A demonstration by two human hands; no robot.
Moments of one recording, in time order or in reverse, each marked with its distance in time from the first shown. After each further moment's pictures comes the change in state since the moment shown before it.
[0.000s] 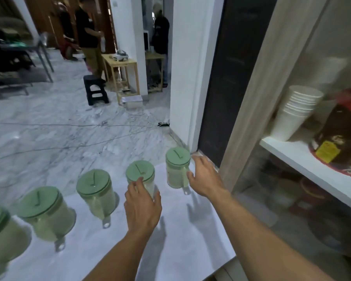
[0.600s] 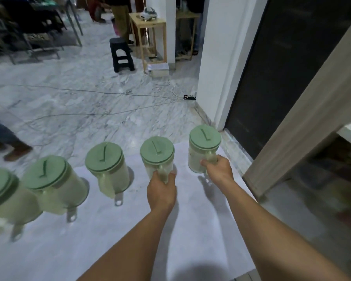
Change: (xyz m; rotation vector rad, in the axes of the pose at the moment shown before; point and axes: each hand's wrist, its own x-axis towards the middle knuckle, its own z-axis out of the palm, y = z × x) left_hand 0.041 -0.026 0.081 -0.401 -0.009 -0.476; right_hand 0.076 0.036 0.119 0.666 -0.076 0.474
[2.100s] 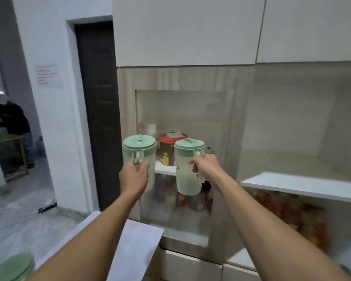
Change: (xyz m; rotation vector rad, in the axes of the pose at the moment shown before) left_hand -0.289 0.194 -0.239 -0.344 -0.656 0.862; right_hand -0.519 -0.104 -0.246 0.303 0.788 -0.128
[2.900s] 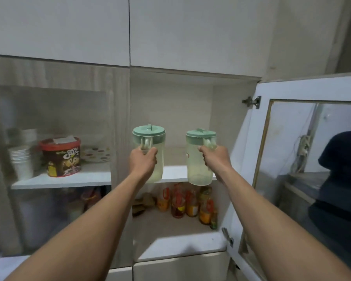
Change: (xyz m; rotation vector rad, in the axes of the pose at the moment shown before) left_hand -0.184 0.187 0.266 -0.395 -0.531 0.058; right_hand -0.076 0.059 -0.365 -0.003 0.616 -0.041
